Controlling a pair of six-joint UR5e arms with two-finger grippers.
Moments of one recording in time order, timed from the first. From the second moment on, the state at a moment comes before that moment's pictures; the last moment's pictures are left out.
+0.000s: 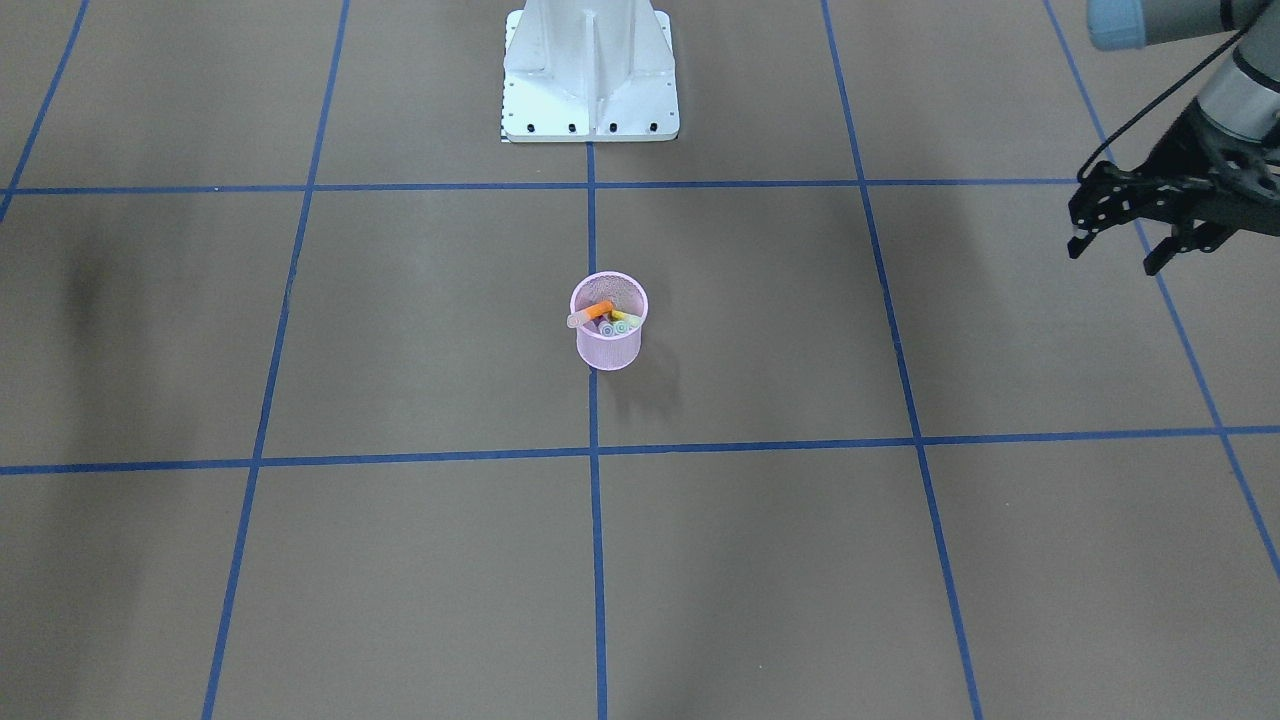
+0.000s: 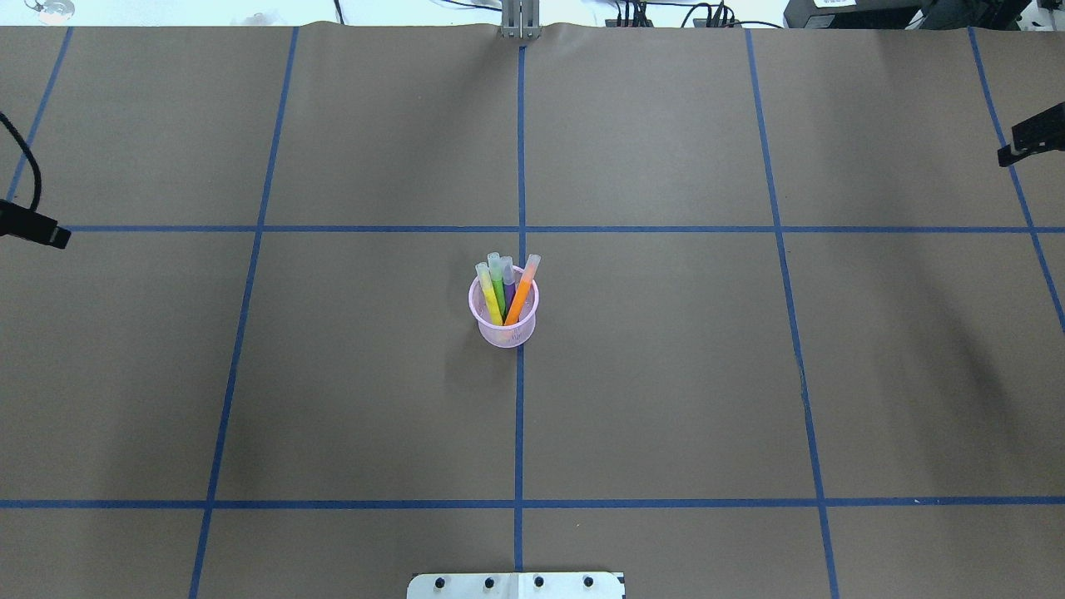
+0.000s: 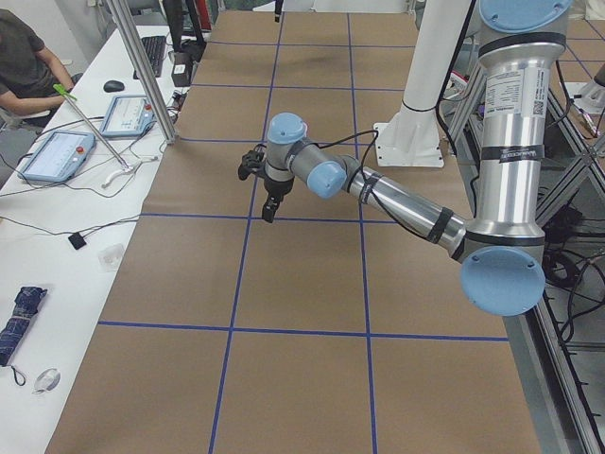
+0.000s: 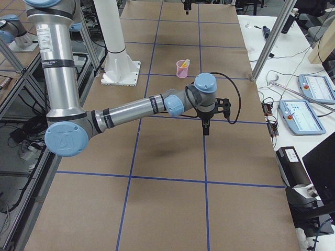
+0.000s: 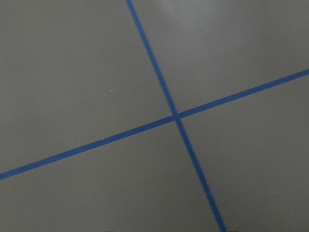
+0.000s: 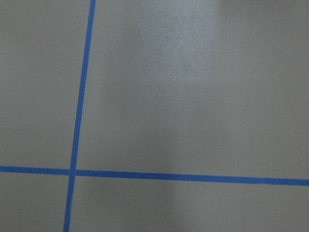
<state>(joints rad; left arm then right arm) -1.17 -1.54 -1.99 -1.74 -2.22 -0.42 1.37 -1.50 1.77 -1.40 2.33 0.52</state>
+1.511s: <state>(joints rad) -1.51 -1.55 -1.68 -1.60 -2.43 -0.09 1.50 -1.44 1.58 -1.58 2.35 0.19</state>
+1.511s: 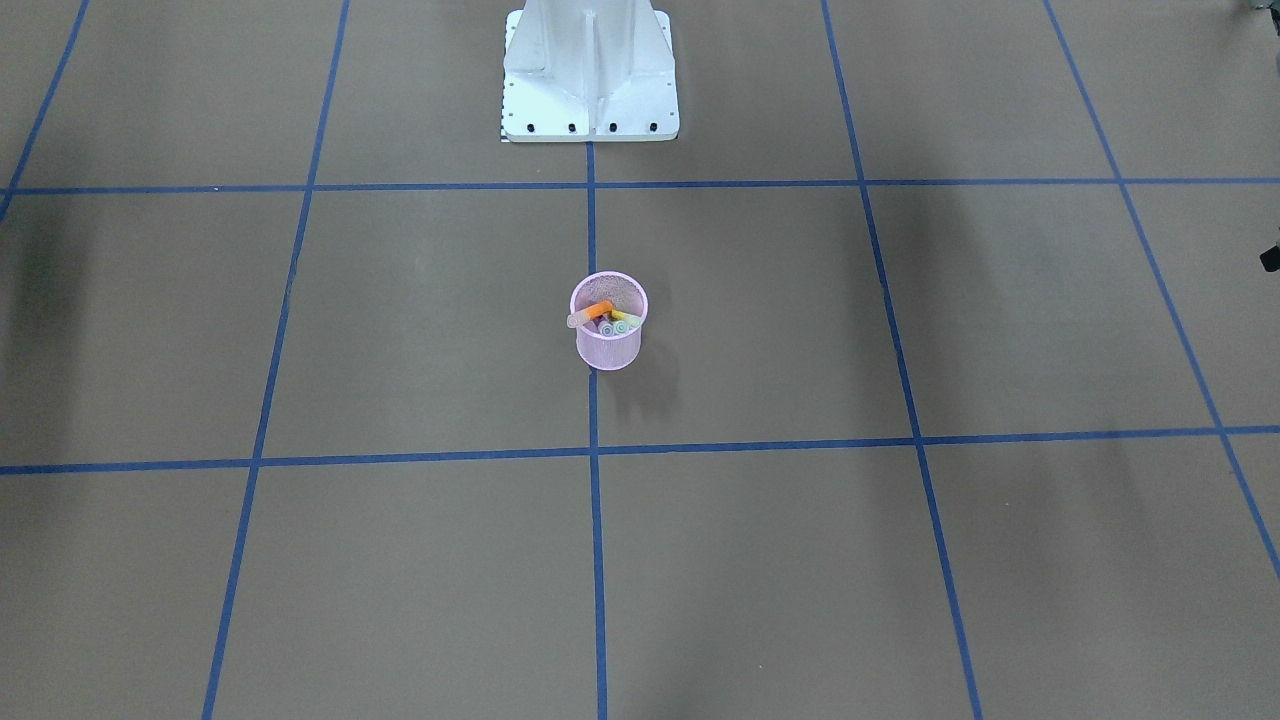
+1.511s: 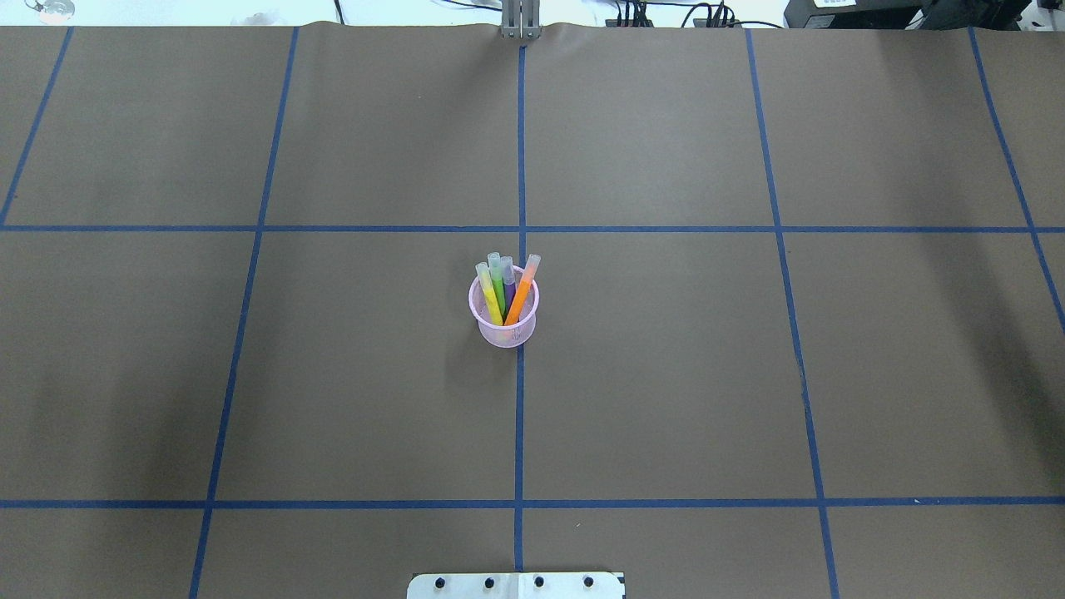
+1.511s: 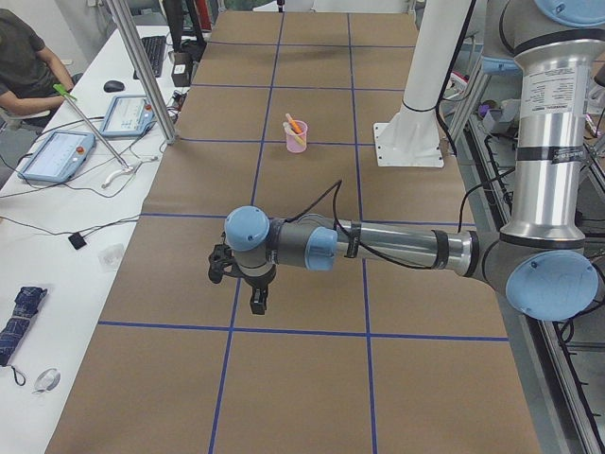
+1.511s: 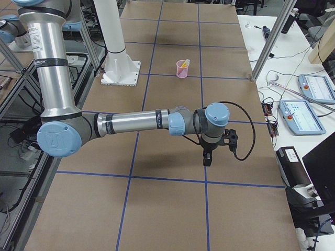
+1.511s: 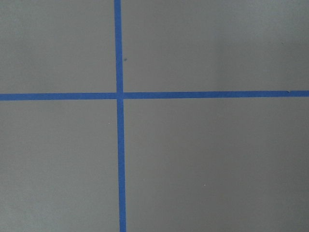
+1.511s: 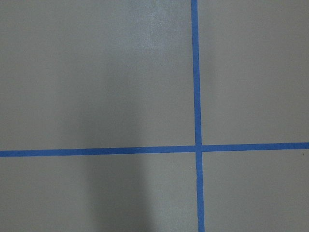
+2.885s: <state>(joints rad) -1.55 -1.56 -1.62 -1.59 -2.43 -0.12 1.49 -1.47 1.57 -1.61 2.33 0.08</state>
